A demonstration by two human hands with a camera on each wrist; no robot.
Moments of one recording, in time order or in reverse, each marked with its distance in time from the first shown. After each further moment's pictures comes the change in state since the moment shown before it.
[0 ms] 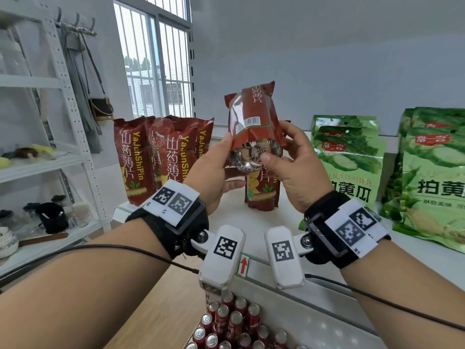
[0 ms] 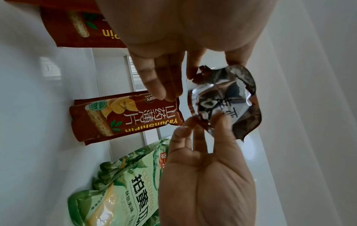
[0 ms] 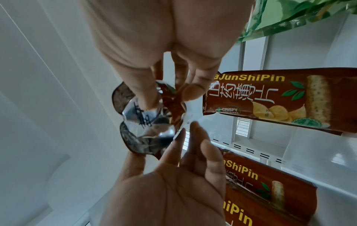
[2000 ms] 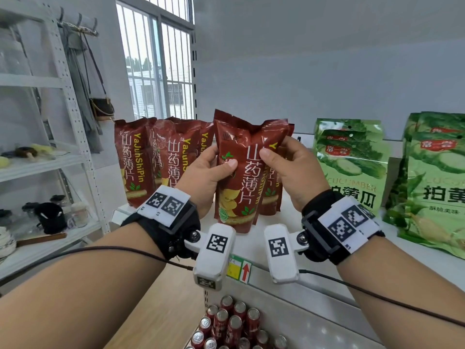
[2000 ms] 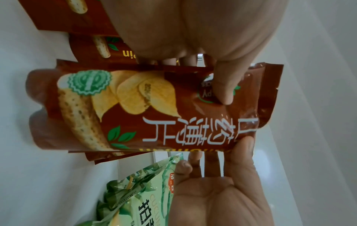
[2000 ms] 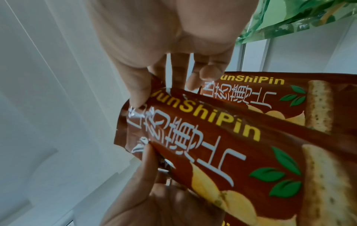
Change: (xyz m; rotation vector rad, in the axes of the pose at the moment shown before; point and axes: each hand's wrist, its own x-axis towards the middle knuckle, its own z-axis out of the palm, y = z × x) left_hand 0.017 -0.019 -0.030 -0.040 -0.139 0.121; right_hand 0.018 0.017 -0.001 -0.122 0.039 0.052
